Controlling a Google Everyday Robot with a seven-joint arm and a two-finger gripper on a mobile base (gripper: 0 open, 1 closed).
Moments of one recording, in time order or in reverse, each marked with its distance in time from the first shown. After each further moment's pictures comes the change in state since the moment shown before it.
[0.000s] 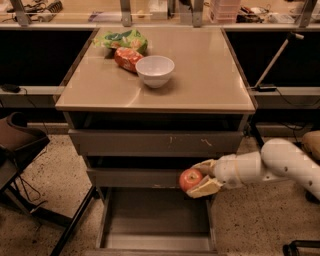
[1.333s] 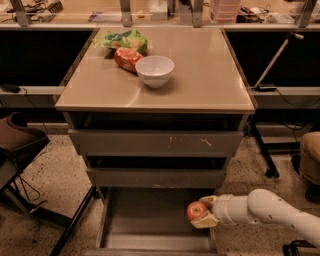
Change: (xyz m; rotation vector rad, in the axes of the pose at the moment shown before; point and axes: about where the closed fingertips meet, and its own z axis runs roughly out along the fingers) arm 0.171 0.001 0.072 0.186 0.167 0.096
